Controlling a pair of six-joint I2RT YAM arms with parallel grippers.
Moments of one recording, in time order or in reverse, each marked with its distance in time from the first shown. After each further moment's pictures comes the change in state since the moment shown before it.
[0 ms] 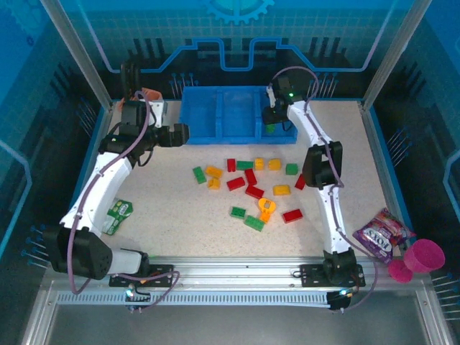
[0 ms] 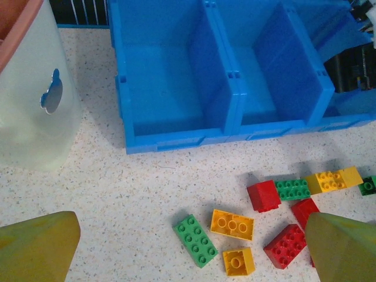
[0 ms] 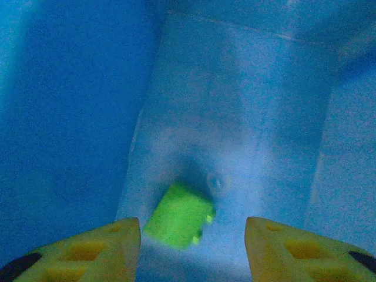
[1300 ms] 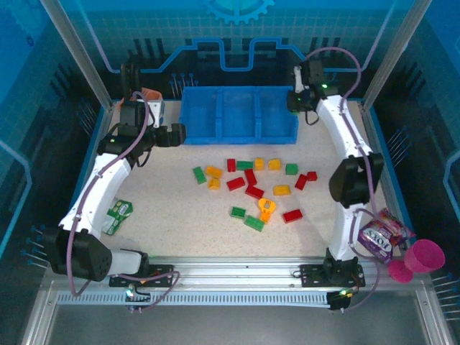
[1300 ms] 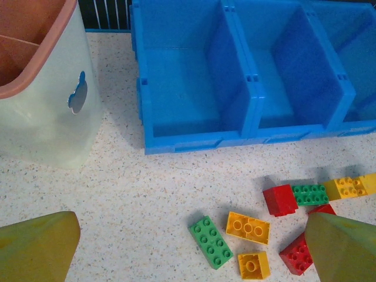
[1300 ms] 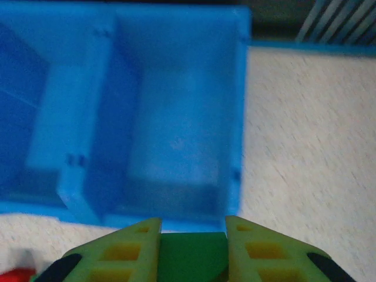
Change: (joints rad) left arm 0.005 -0.006 -0.002 -0.008 -0.058 0.008; right arm -0.054 -0.432 -0.284 0.027 0.003 0.085
